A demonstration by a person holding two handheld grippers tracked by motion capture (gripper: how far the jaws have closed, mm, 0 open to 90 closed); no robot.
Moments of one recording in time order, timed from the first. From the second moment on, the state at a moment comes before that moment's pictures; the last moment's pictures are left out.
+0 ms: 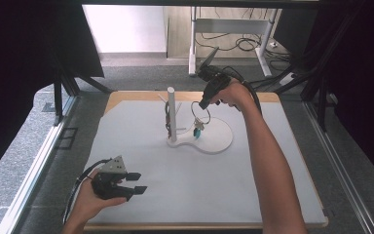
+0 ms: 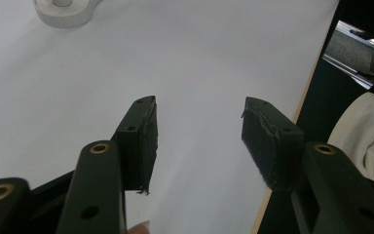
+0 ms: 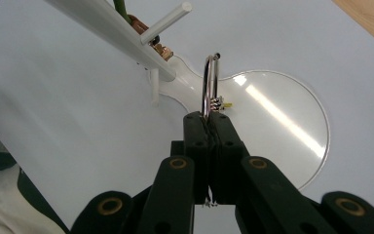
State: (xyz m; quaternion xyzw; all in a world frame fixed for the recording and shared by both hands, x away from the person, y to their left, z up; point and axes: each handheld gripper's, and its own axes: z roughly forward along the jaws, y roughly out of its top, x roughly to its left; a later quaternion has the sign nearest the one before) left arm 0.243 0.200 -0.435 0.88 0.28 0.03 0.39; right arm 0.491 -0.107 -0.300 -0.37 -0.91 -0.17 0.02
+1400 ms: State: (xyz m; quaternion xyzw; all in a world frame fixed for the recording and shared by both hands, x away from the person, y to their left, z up) left arm 0.240 0.203 -0.432 0.87 0.28 0.03 0.40; right arm 0.498 -0.055 -0.320 -0.35 -0.92 -0.18 0.03
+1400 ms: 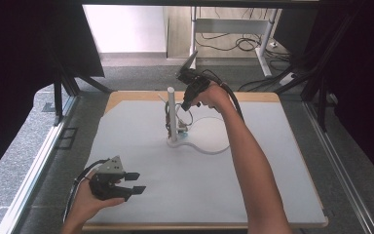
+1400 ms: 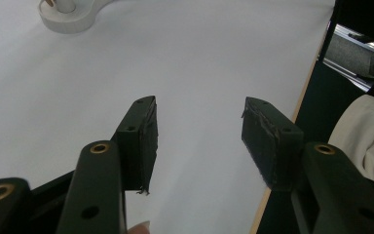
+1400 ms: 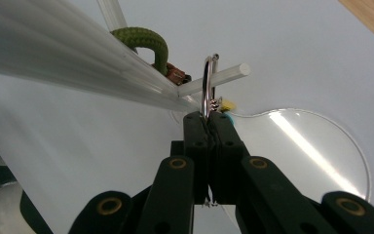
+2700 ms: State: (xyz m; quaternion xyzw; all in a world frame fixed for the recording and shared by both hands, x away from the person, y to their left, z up) left arm 0.240 0.199 -0.435 0.88 0.28 0.03 0.39; right arm 0.479 -0.085 -0.331 -0.35 -0.91 -0.22 0.04
